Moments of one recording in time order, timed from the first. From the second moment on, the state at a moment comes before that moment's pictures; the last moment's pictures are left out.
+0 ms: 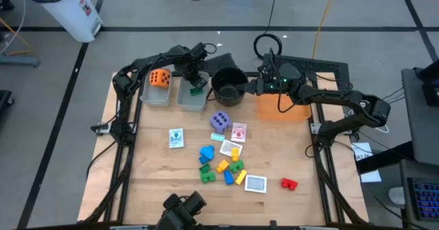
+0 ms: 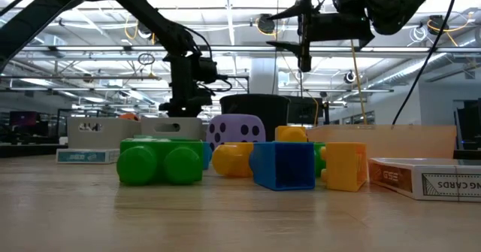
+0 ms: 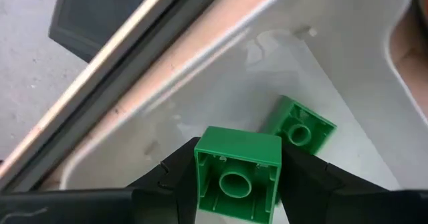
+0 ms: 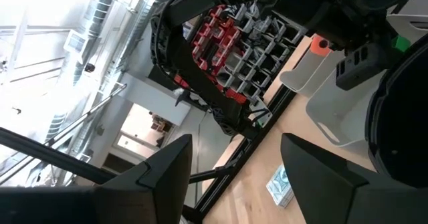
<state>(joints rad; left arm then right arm) 0.77 2.06 1.63 -0.99 0.02 -0.03 -0.54 1.35 0.75 0.62 -0.53 1.00</state>
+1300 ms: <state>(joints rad) 0.77 2.06 1.62 -0.93 -0.04 -0.06 -0.53 1.35 0.75 0.62 -0.53 1.00</state>
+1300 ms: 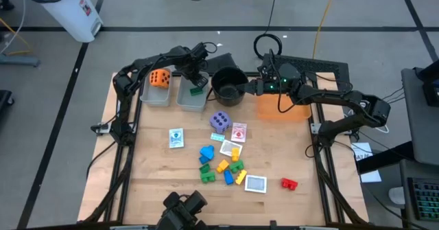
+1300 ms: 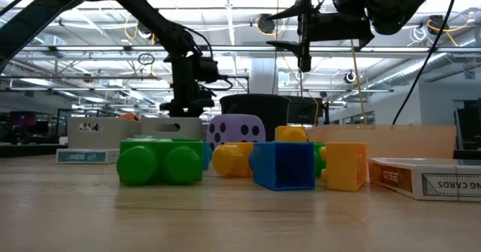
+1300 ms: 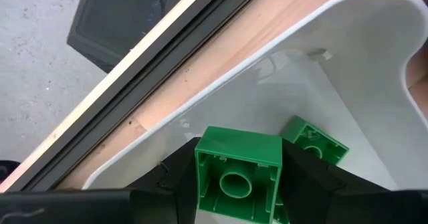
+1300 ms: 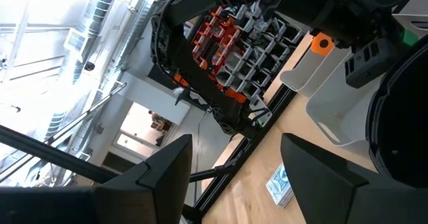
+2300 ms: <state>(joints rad) 0.76 2.06 1.75 -1.12 0.10 -0.07 -0.53 1.35 0.75 0.62 -0.53 1.01</state>
